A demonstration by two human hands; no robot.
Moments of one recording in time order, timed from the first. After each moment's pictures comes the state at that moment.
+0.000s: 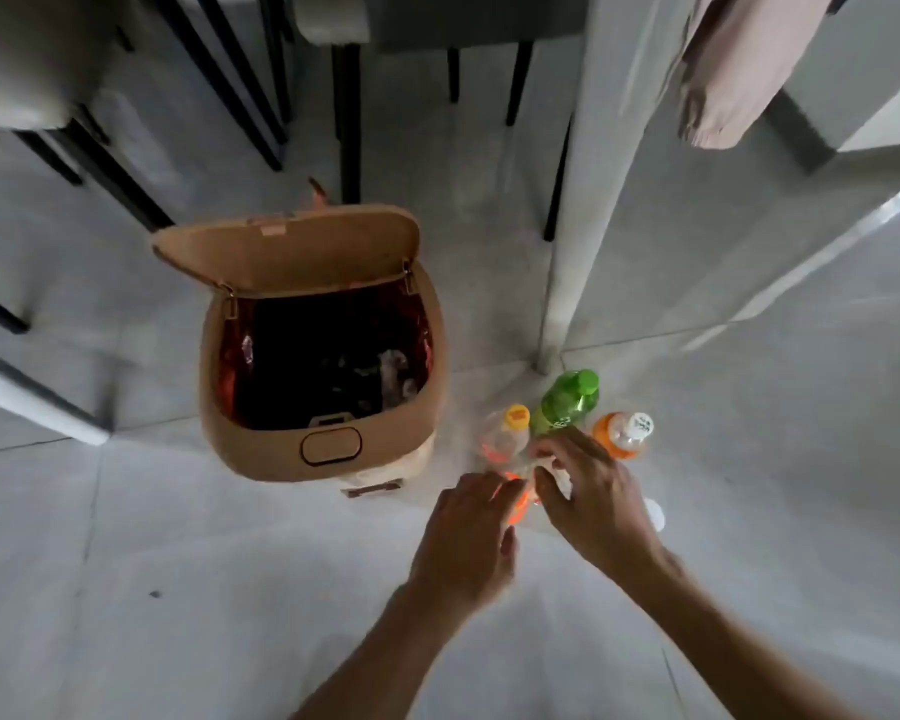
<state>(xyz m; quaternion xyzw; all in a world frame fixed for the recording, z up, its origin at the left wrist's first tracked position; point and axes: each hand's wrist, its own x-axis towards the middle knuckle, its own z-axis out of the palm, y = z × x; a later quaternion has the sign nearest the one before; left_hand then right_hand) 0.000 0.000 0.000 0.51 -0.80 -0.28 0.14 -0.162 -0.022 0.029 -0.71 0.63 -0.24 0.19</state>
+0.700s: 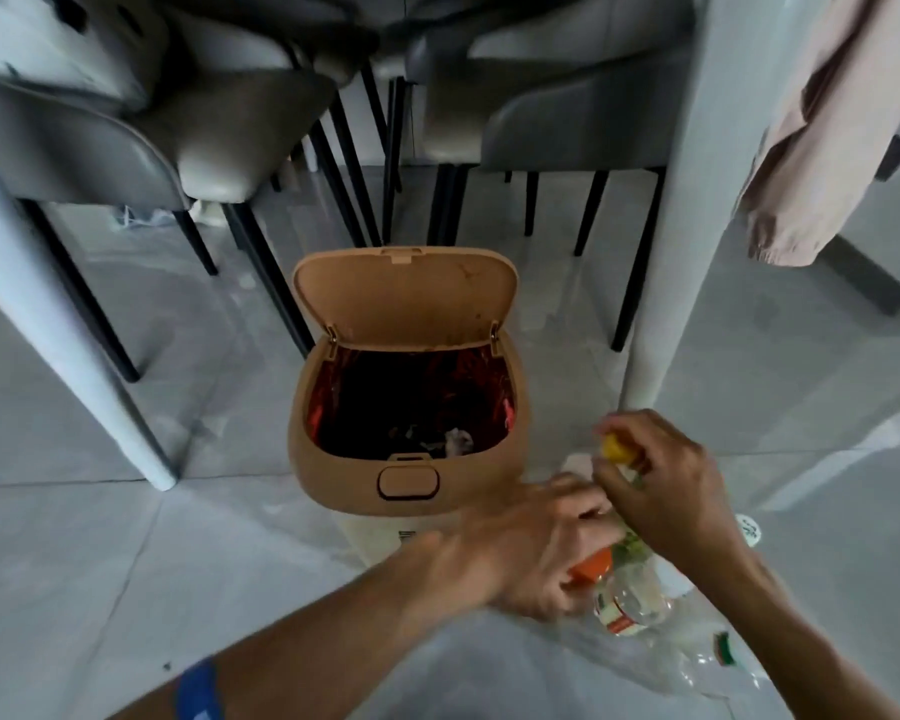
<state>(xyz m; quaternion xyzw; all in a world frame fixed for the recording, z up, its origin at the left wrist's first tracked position) 0.039 -0.050 0.067 0.29 -0.93 -0.15 0.14 -0.142 -0.084 0.046 -0.76 0.55 -0.34 0.07</state>
